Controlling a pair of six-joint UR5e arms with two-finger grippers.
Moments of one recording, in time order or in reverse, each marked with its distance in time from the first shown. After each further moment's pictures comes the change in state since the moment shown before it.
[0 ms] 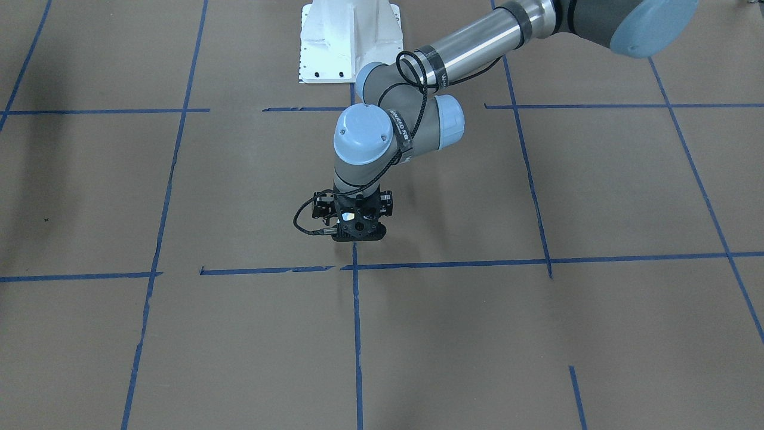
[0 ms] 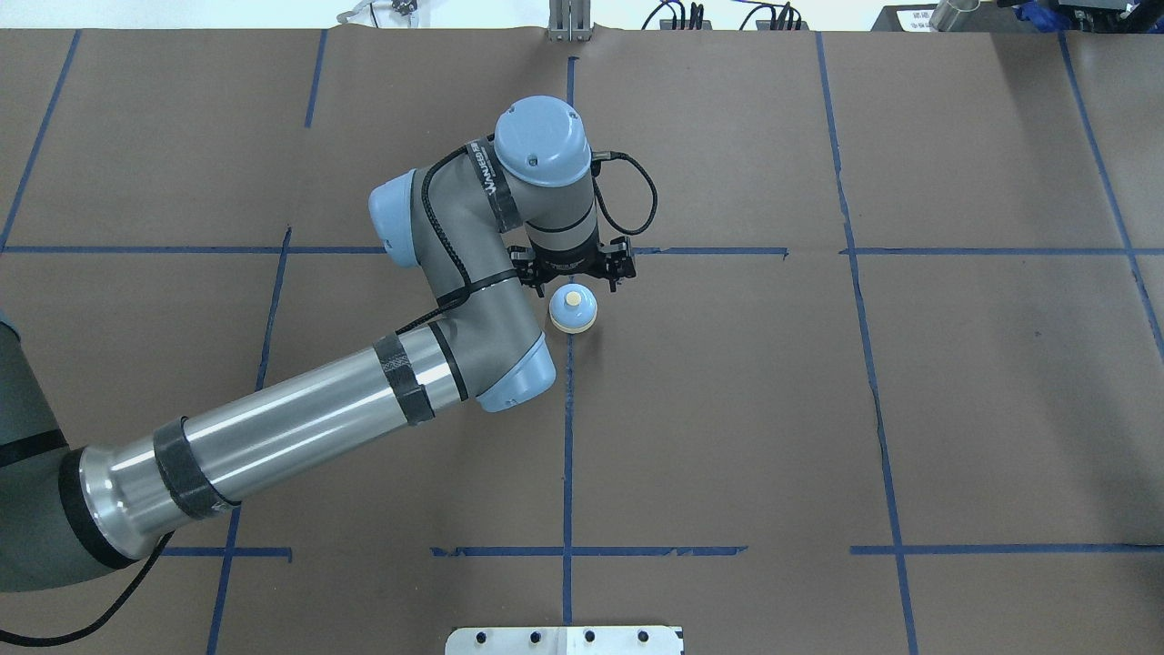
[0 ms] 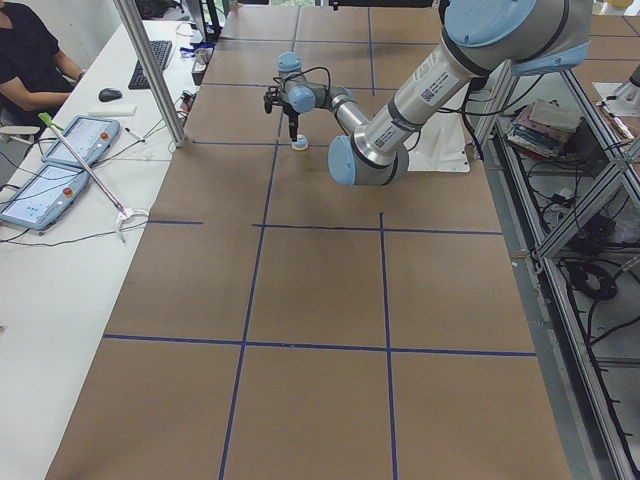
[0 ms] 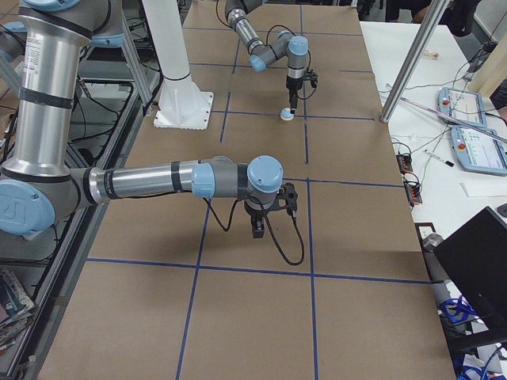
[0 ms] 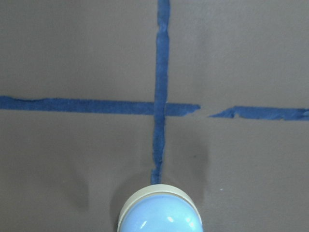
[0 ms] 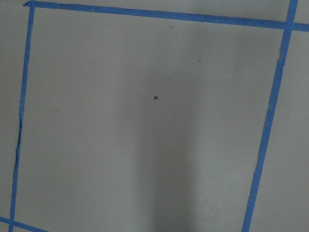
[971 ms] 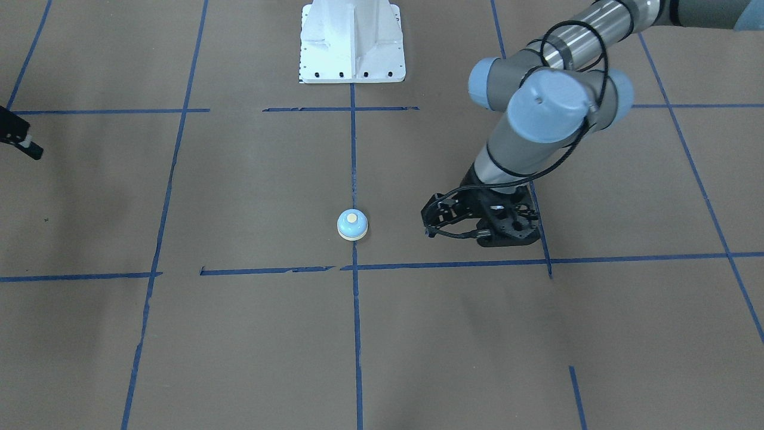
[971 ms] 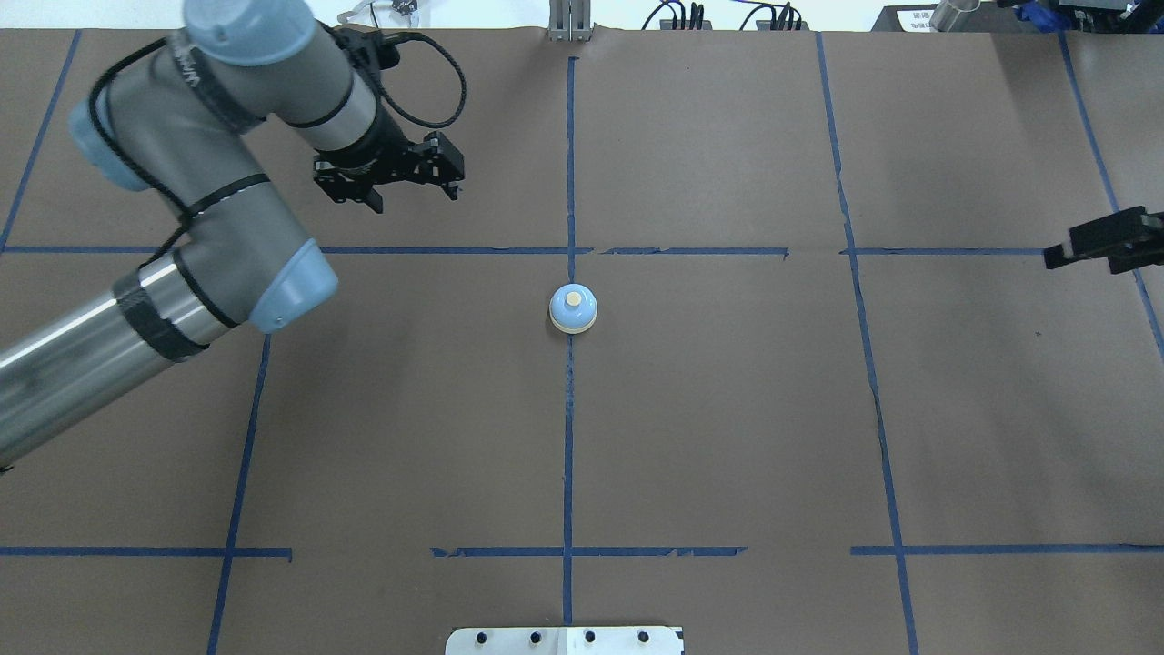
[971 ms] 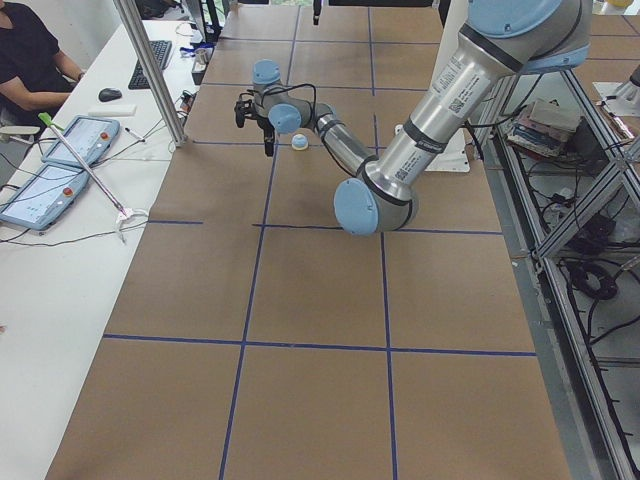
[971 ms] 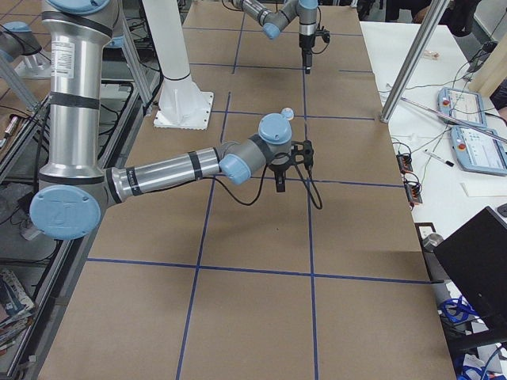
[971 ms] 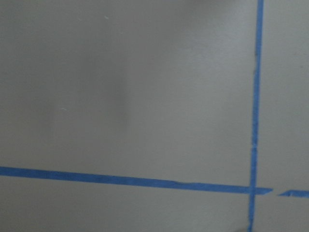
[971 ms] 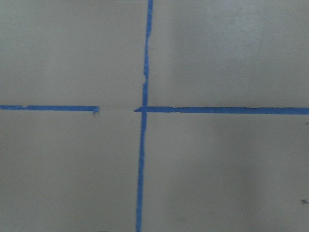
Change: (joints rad) left arm -0.247 0.394 -0.408 0.008 -0.153 0.134; right arm -0.303 0.186 0.000 0.563 -0.136 0.889
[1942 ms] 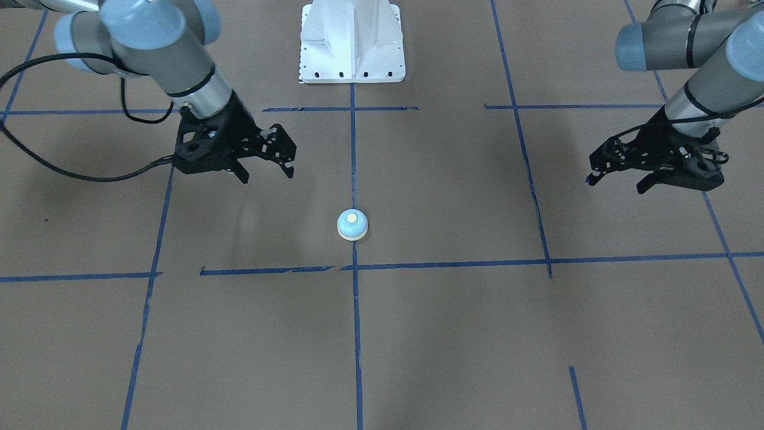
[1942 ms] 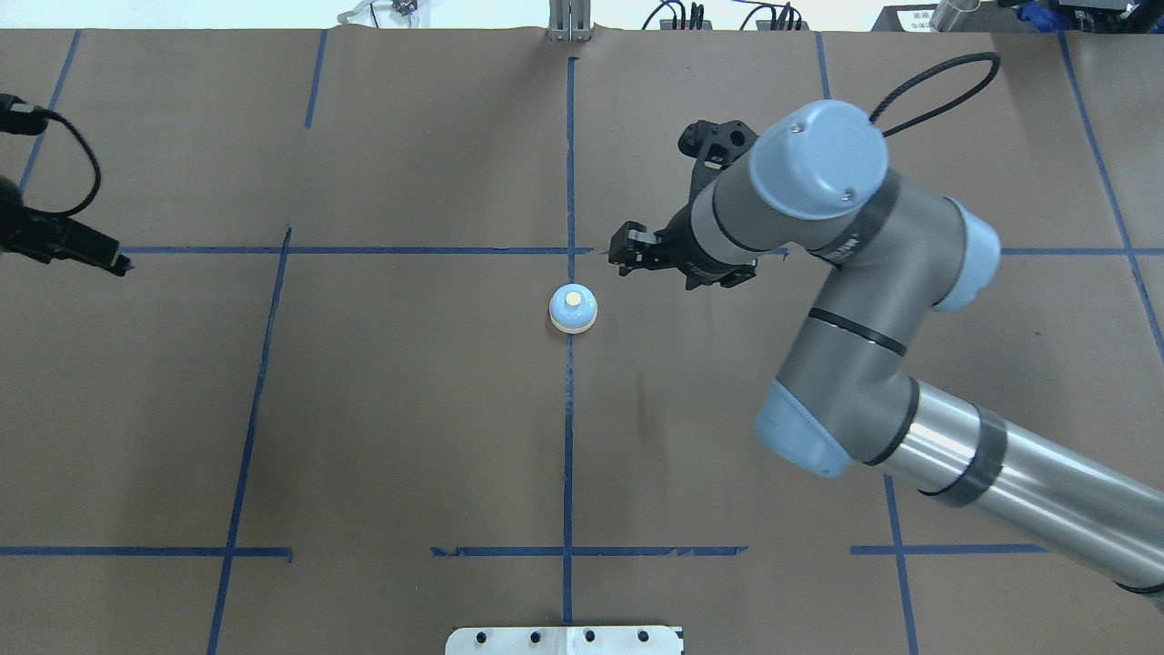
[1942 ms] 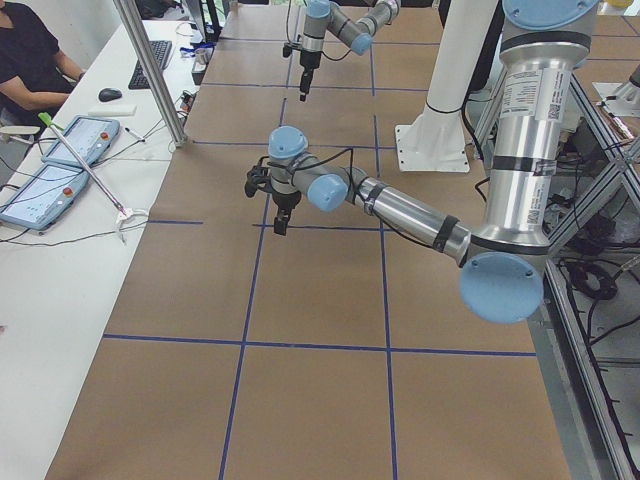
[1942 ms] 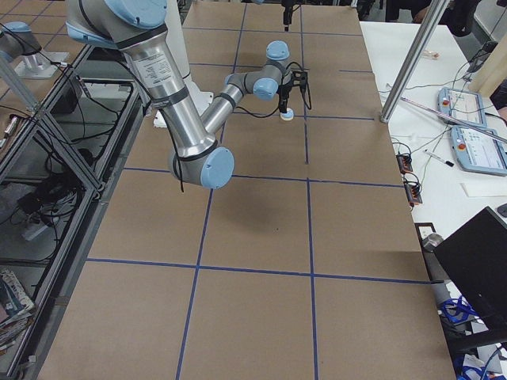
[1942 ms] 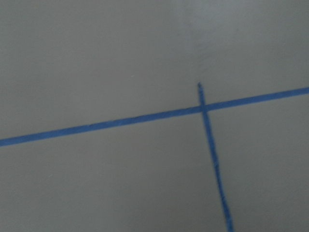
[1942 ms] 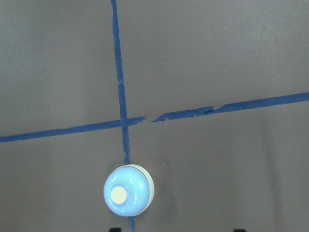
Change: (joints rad) left arm -0.234 0.615 -0.358 0.001 -0.090 0.556; right arm -0.515 0.646 -0.215 -0.239 -0.462 0.525
